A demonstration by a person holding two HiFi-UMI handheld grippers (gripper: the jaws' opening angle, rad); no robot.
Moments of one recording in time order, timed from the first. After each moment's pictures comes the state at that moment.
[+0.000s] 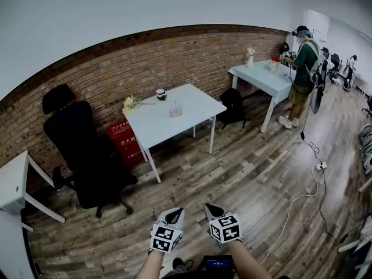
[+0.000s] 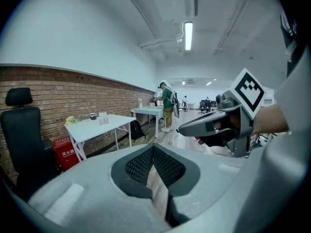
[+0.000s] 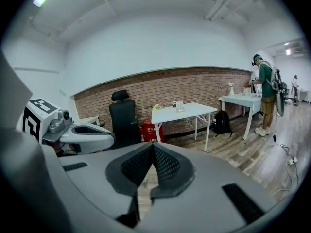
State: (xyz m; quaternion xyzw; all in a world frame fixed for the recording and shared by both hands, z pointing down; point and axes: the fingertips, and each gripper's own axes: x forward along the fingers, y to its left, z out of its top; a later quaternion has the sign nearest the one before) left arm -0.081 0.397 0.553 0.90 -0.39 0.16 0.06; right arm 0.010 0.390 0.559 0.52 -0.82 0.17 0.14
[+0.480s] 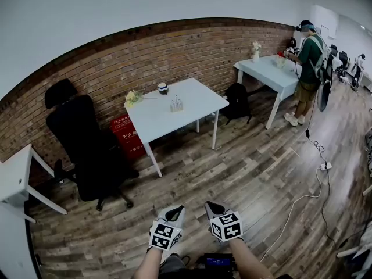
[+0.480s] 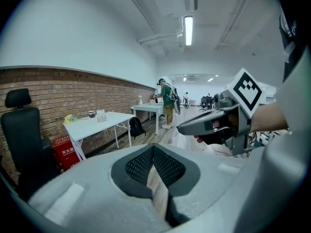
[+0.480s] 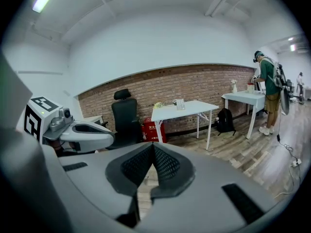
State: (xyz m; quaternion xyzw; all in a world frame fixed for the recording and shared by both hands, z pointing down) left arm -0.037 0.399 0.561 0.90 -0.40 0.18 0.06; right arm 0.054 0.387 0.570 0.50 -0.84 0.18 0.14
